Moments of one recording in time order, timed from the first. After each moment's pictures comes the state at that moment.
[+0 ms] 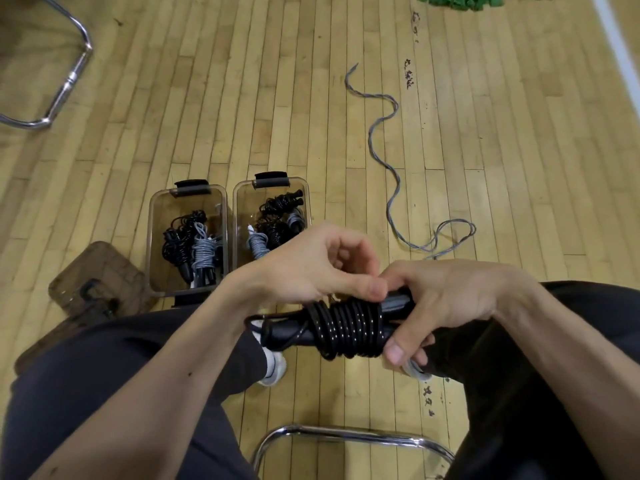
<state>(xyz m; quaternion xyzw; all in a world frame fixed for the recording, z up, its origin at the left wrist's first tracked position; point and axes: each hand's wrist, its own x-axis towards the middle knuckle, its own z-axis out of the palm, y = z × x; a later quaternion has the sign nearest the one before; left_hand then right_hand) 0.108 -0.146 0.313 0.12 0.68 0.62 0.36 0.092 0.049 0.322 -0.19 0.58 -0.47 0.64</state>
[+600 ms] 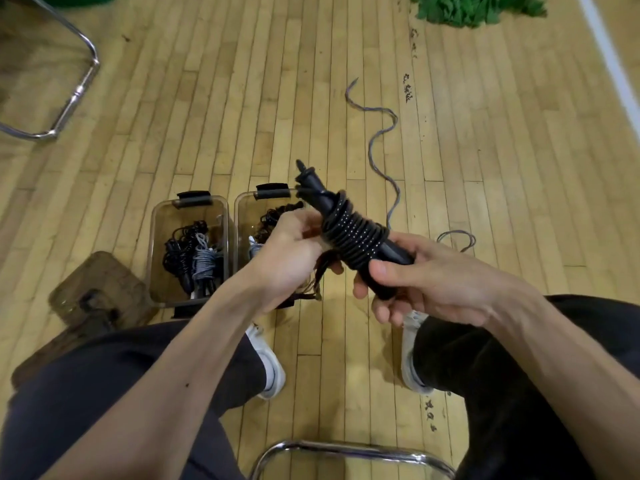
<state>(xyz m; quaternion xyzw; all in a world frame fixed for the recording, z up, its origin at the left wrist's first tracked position) 0.101 -0.154 0.297 -0.02 0.70 0.68 0.21 0.090 0.050 0.318 -0.02 0.51 -0.69 0.51</state>
